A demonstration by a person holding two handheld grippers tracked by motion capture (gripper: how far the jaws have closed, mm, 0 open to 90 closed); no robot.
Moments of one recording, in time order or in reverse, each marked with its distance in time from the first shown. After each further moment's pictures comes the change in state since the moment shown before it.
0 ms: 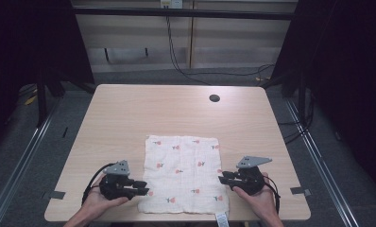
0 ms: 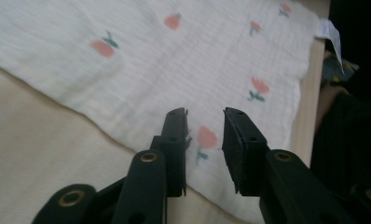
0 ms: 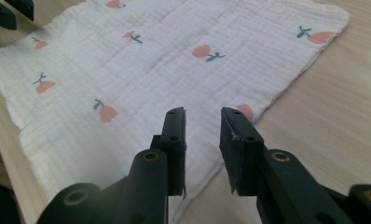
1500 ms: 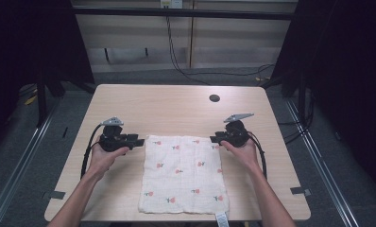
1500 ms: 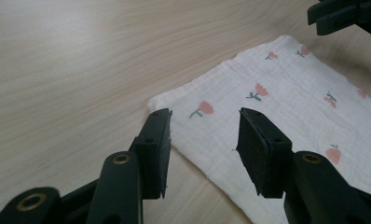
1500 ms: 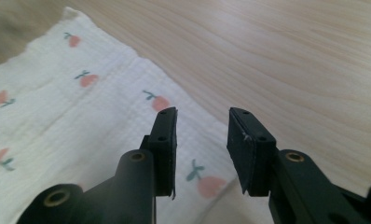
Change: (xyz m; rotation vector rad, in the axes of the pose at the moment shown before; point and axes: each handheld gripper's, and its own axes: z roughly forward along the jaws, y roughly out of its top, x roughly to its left) left arm 0.108 0.058 -0.002 -0.139 0.228 -0.191; right arm -0.086 0.094 0.068 0.000 -0.055 0.026
